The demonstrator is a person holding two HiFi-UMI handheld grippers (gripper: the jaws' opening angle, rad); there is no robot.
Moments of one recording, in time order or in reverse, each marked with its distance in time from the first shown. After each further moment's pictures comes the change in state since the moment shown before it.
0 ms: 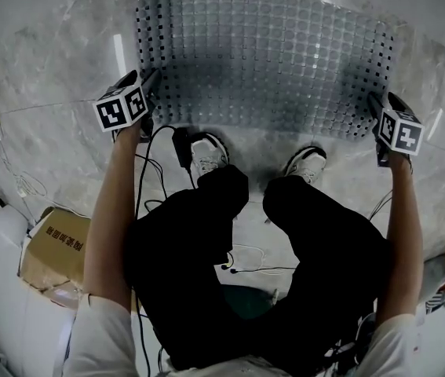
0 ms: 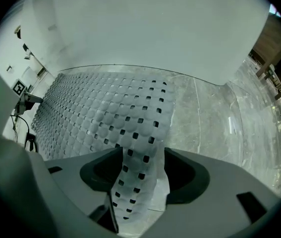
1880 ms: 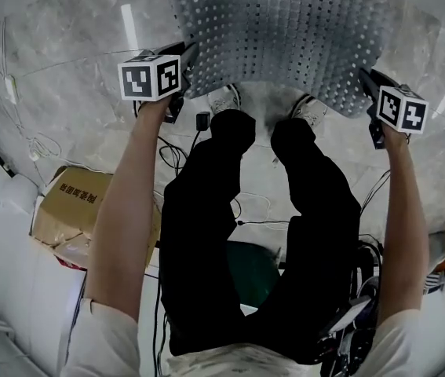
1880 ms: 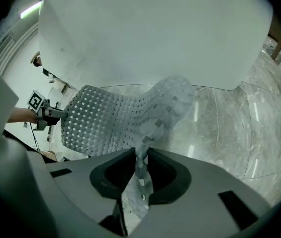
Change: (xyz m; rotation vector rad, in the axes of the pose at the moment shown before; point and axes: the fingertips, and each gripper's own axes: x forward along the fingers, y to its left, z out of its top) left arm -0.140 -0.148 0.024 0.052 0.134 -0.261; right arm -0.138 0.092 0.024 0.079 0.037 0.314
